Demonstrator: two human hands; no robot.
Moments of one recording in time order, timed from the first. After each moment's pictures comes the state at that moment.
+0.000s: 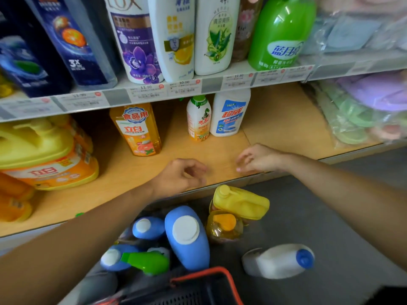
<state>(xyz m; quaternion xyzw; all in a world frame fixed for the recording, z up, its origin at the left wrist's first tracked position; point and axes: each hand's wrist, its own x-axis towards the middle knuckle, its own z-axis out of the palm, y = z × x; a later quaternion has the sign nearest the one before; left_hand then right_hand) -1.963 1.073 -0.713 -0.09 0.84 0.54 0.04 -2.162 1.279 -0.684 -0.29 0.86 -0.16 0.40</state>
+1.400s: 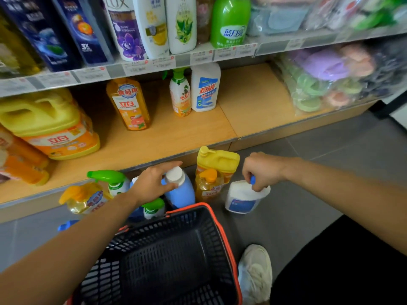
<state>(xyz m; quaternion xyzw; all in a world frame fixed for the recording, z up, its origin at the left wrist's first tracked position) -1.833 1.118 -0.728 -0.06 0.93 0.37 0.00 -2.024 1.404 -0.623 -0.49 0.80 0.10 0.33</state>
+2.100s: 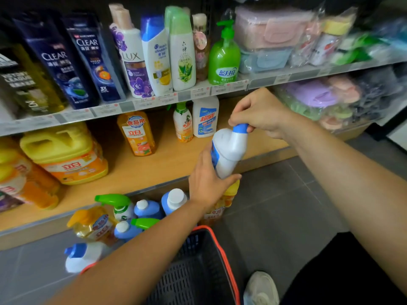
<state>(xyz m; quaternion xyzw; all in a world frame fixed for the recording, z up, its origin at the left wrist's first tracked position) -1.910 1.250 -0.637 -0.17 0.86 0.45 -0.19 -2.049 1.341 -0.480 -0.28 0.82 -0.46 0.16</state>
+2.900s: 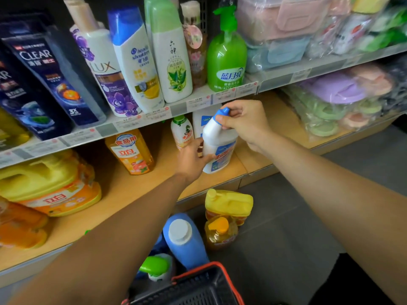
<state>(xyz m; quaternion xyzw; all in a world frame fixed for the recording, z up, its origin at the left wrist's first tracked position) -2.030 1.135 -0.665 -0.15 0.89 0.41 -0.14 -2.127 1.274 -0.569 -0.21 0.76 -0.61 0.09</state>
